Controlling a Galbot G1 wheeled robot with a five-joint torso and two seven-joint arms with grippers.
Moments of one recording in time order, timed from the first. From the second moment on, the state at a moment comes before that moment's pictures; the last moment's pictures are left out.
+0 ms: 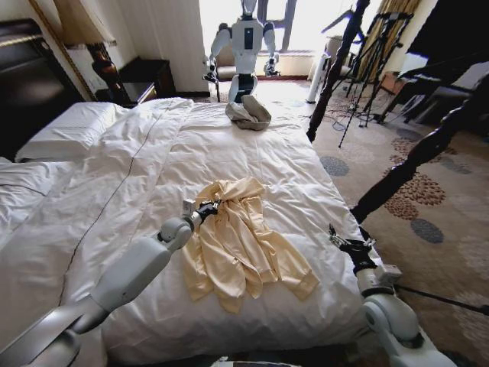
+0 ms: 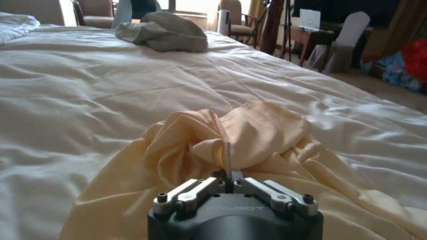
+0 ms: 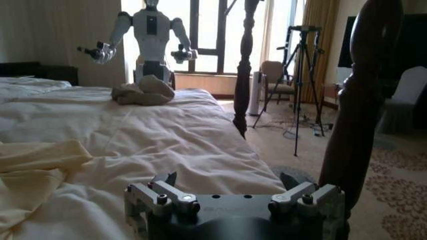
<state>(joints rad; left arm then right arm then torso) 0.59 -0.88 0.12 -1.59 -0.83 0.26 -0.08 -1.51 1.05 0.66 2.06 0.50 -0.05 0.23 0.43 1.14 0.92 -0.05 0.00</state>
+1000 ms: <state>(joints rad) 0.60 -0.85 0.12 -1.53 -0.68 0.14 0.02 -1.51 1.05 0.66 2.06 0.49 -0.05 0.23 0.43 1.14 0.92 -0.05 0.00</state>
